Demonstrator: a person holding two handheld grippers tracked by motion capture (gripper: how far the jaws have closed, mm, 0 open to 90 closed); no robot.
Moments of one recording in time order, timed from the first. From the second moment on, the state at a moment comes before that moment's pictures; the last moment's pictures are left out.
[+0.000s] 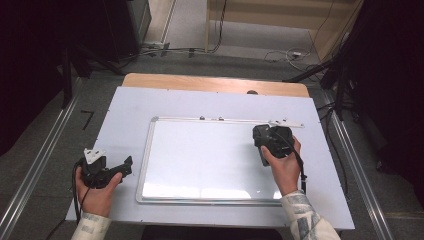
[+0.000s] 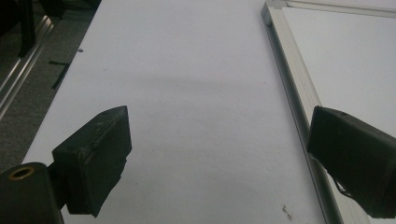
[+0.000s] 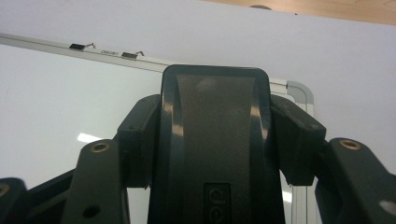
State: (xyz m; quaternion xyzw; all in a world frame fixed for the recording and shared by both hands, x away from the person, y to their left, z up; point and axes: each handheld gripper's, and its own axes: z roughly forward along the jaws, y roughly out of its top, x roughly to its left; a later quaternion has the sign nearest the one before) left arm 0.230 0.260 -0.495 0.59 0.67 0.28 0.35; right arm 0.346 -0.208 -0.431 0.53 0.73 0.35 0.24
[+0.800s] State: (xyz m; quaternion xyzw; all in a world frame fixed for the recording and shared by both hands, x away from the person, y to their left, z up) left arm 0.230 0.259 -0.495 0.59 0.67 0.28 0.35; right arm 0.327 -0.218 -0.429 0.54 0.72 0.35 0.24
